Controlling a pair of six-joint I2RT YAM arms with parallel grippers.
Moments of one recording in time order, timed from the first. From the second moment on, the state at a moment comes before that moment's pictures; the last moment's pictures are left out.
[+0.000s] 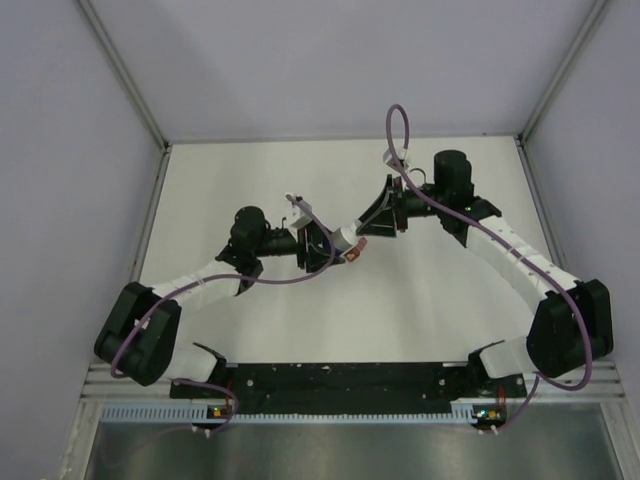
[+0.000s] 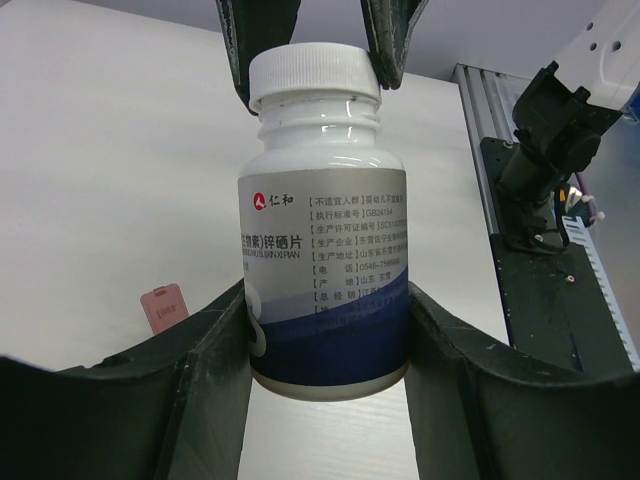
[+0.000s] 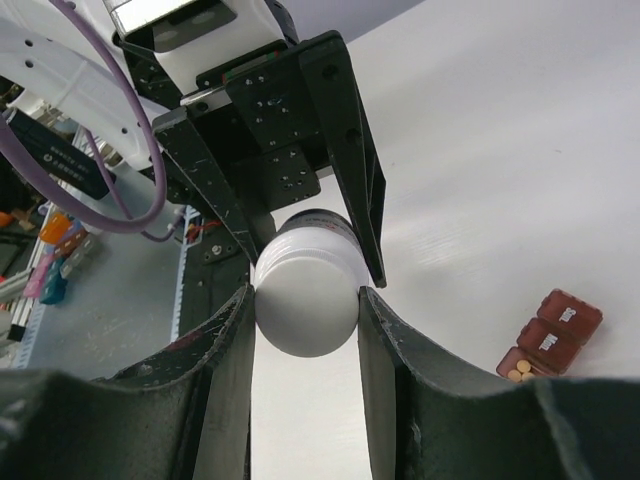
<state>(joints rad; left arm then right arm) -0.49 1.37 0.64 0.70 0.99 -0.12 0.38 1.39 1.09 -0.07 -1.16 0.11</state>
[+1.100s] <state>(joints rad) -0.52 1.38 0.66 0.55 0.88 0.07 0.38 1.44 1.12 -0.21 -1.10 0.07</state>
